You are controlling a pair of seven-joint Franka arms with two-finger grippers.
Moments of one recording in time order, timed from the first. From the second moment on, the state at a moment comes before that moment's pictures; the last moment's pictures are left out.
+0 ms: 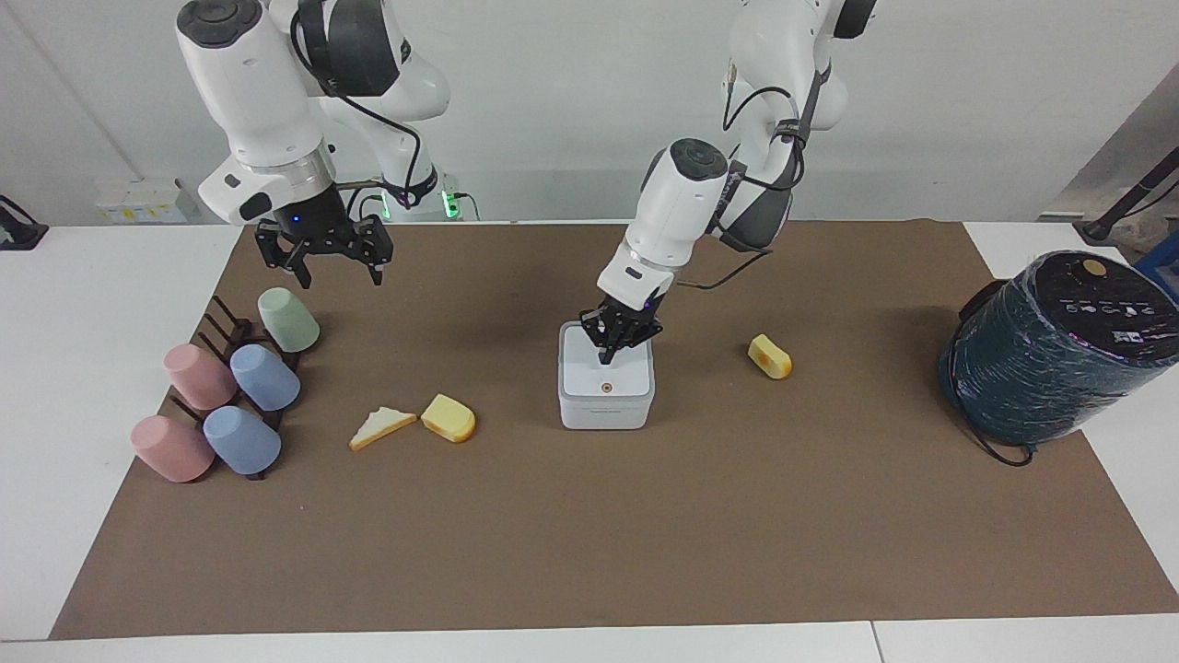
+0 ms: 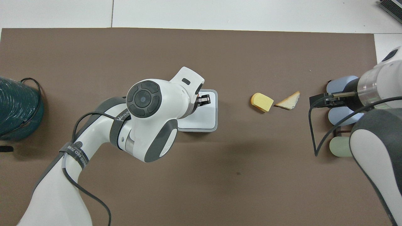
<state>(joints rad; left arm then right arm) -0.44 0.29 -0.20 -1.79 -0.14 2.37 -0.65 0.09 -0.04 0.02 -1.76 -0.02 1.76 0.07</state>
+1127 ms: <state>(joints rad) -0.42 0.31 -0.17 -1.53 -0.11 1.94 -0.65 0.09 -0.04 0.02 -1.76 -0.02 1.76 0.07</state>
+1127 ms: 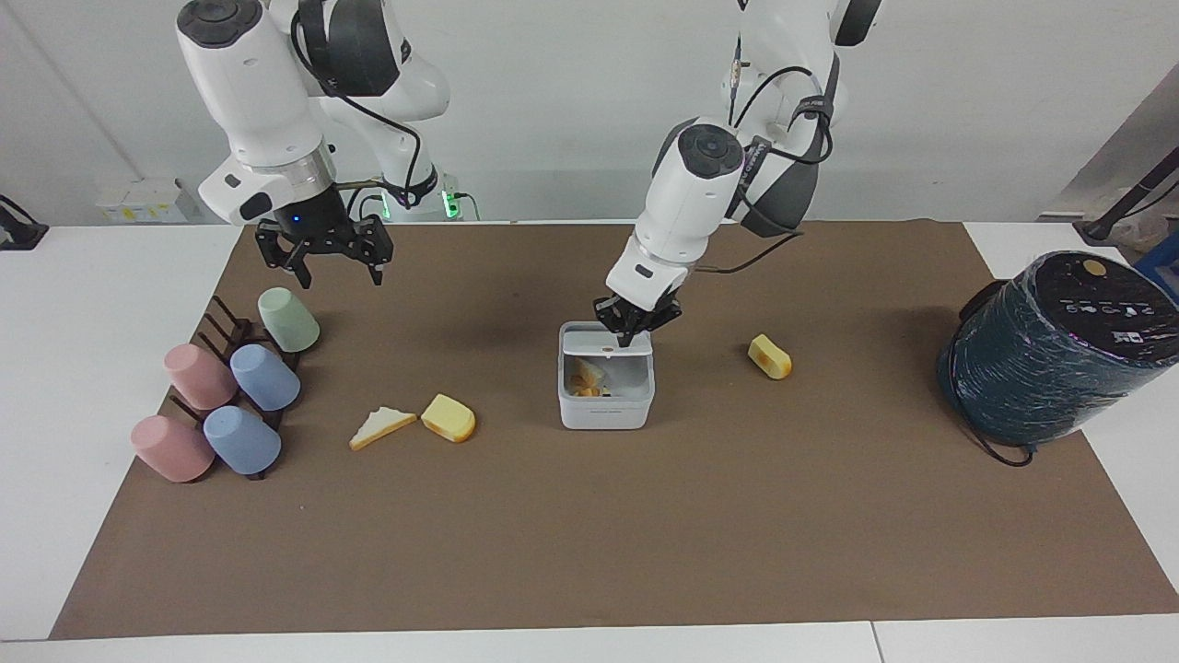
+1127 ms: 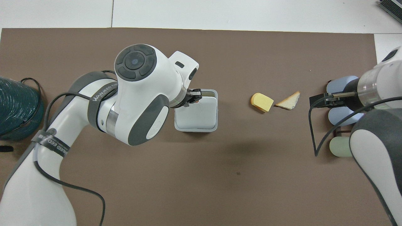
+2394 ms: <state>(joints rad) -0.07 0.23 -0.16 -1.78 0.03 2.10 -0.41 0.09 -0.04 0.02 -1.76 -0.02 1.76 0.07</state>
